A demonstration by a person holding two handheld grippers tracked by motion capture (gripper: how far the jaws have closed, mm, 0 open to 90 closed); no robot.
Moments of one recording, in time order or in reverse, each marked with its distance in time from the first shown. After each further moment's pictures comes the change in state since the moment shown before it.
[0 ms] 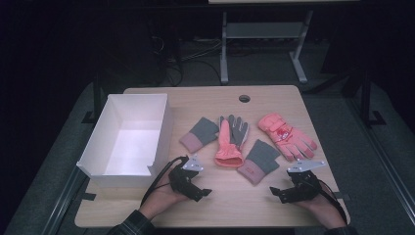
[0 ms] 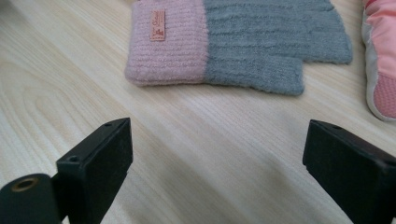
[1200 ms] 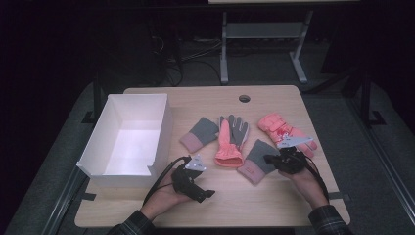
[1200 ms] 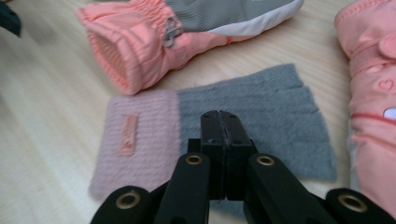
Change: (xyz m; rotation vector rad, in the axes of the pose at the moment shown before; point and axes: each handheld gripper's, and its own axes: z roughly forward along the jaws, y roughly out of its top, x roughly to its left) left arm -0.005 0.007 -0.002 -0.024 -0.012 -0.022; right arm -0.024 0.061 0.031 -0.071 0.042 -0.018
